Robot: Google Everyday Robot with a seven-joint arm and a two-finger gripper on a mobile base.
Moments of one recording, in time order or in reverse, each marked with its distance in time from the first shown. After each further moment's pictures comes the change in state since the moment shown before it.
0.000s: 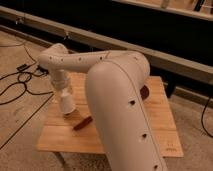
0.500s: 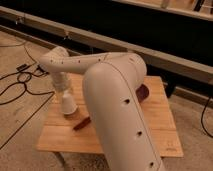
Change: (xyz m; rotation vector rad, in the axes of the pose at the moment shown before) arm 0.003 -0.011 0.021 0.023 0.015 0.003
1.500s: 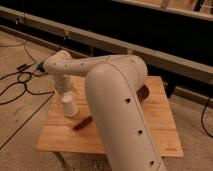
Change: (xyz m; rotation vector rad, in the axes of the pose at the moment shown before) arm -0.001 0.000 0.015 -0.030 -0.025 0.041
